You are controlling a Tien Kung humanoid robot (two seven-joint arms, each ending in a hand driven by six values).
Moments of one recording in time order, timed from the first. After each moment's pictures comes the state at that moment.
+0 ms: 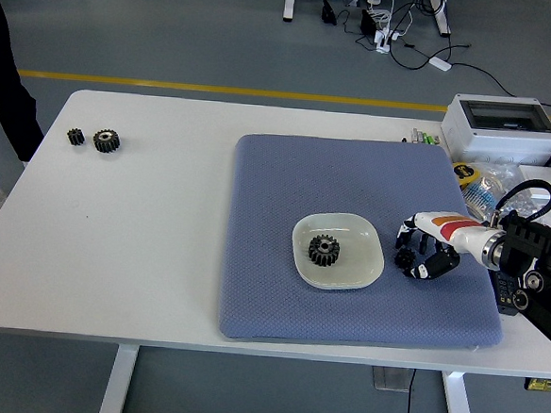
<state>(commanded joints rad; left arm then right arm) -0.10 0.00 -1.55 -0.18 1.37 0.21 0.10 0.80 -0.43 0.50 0.91 -1.73 0.09 0.10</state>
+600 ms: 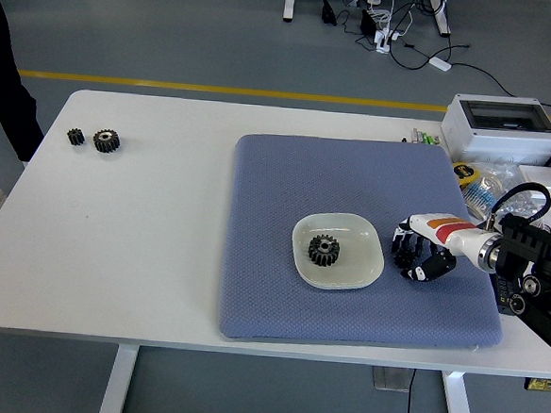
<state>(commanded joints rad) -0.10 0.00 -1.55 -0.18 1.37 0.21 0.10 0.79 -0.42 0.48 0.91 -1.73 0.06 0.12</state>
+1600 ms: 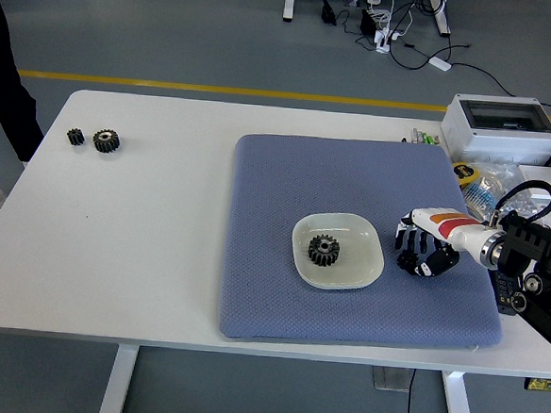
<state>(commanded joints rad) -0.11 0.00 -1.54 -0.18 1.37 0.21 0.10 0.80 -0.43 0.49 0.93 -1.71 0.03 0.13</state>
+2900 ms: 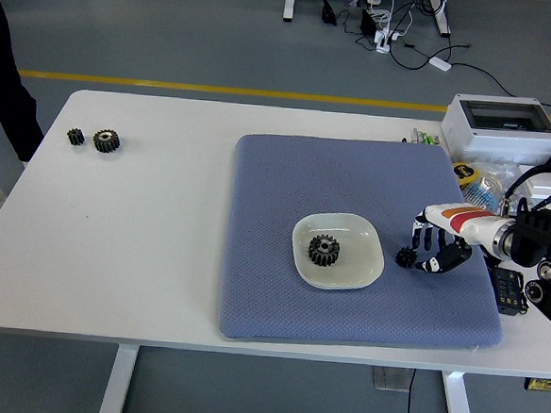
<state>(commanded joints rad) -0.11 0.00 -1.54 -0.18 1.37 0.21 0.10 0.78 -0.48 0.59 1.03 -1.84 0.21 0.01</state>
